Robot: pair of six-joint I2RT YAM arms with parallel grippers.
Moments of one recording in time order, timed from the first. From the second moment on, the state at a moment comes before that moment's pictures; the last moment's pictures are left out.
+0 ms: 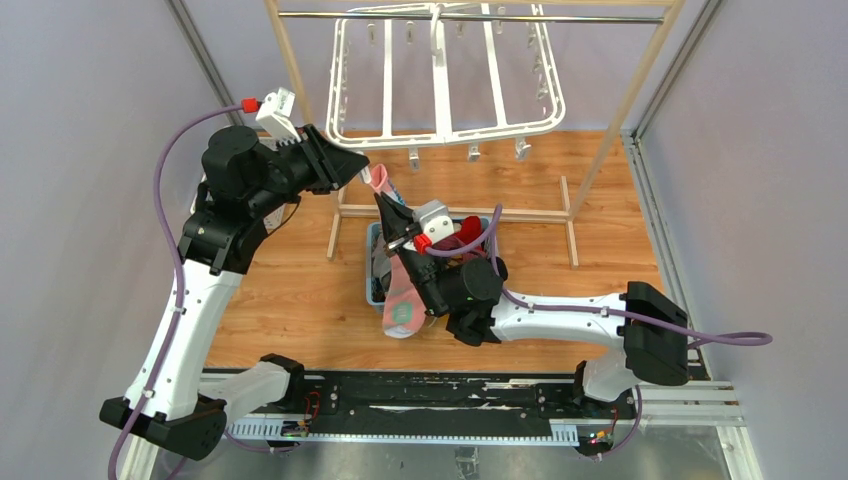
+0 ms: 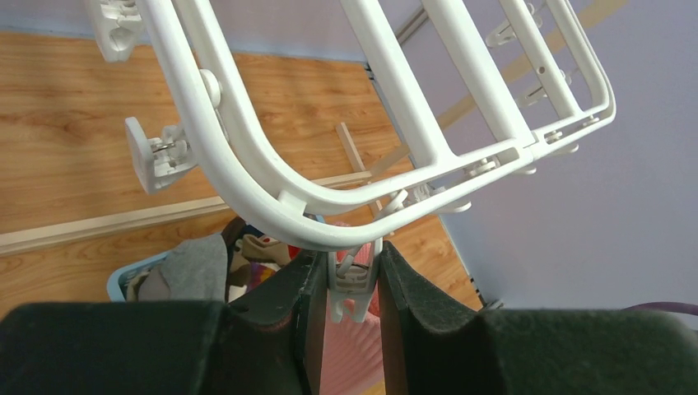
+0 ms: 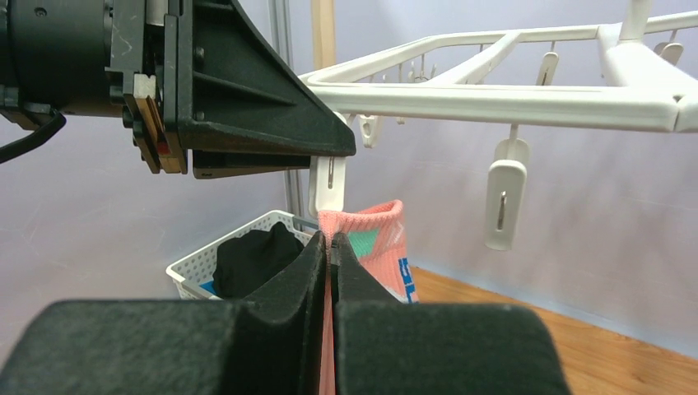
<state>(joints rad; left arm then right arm) -0.31 1.07 1.45 -0.50 0.34 -0.59 1.31 1.52 1.05 1.08 0.64 -0.38</state>
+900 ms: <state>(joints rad) -0.31 1.06 1.45 -0.50 0.33 -0.59 1.31 1.54 1.11 1.04 0.58 -0.37</state>
